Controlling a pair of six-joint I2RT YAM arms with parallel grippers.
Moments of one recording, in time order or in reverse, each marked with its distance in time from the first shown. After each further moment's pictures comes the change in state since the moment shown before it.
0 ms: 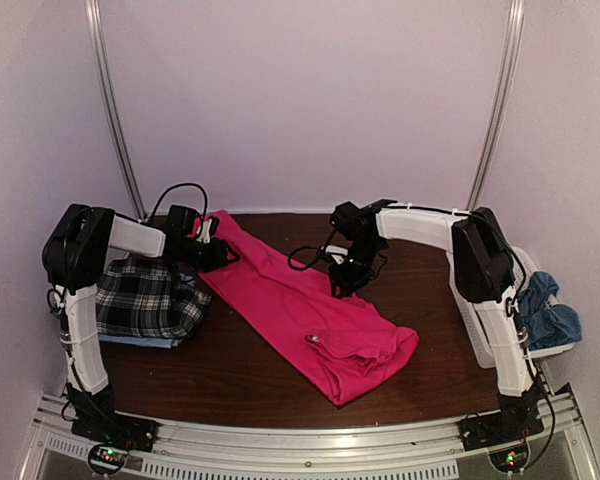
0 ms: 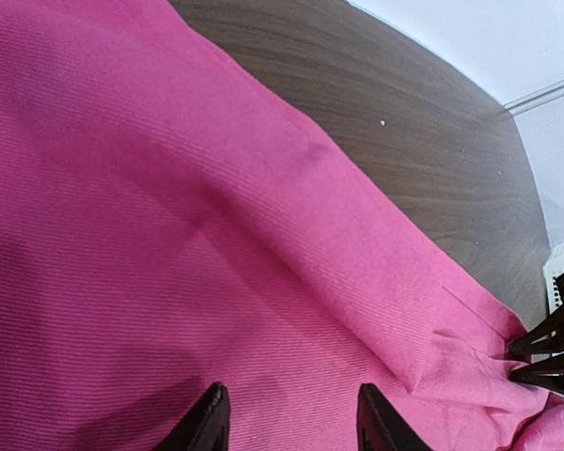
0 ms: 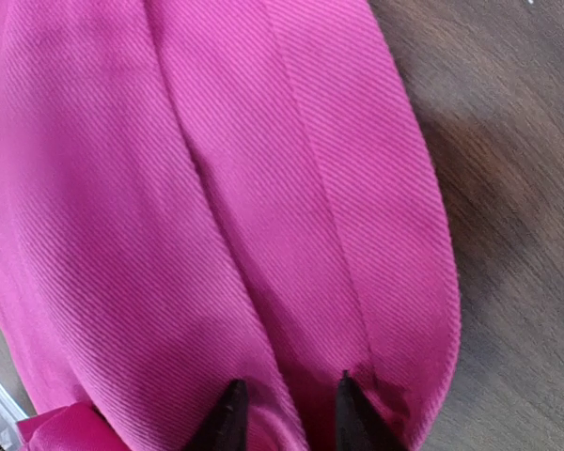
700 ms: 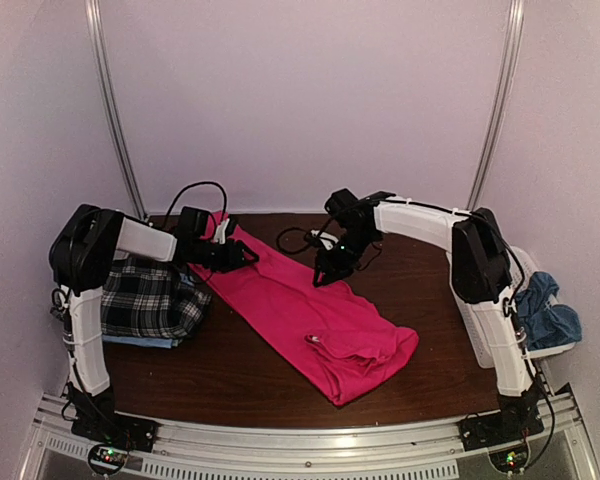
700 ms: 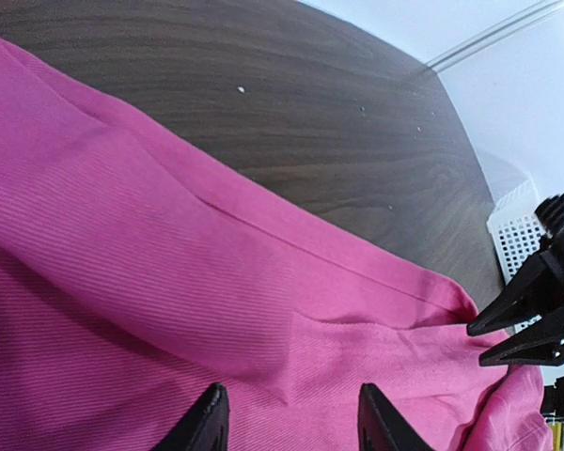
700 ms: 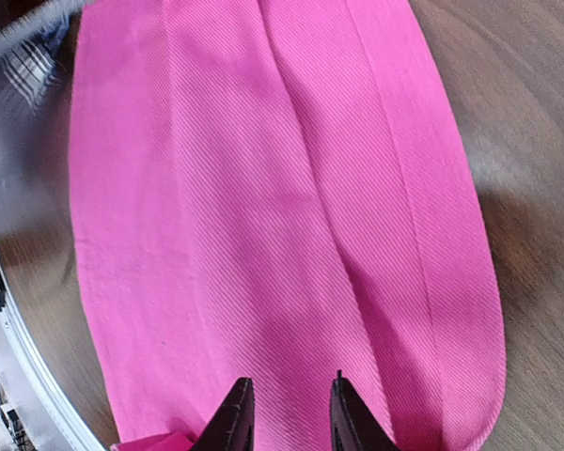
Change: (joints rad) left arm -0.082 0.022 0.000 0.099 0.140 -0.008; right arm 0.008 0.018 0.114 0.072 -0.169 0.053
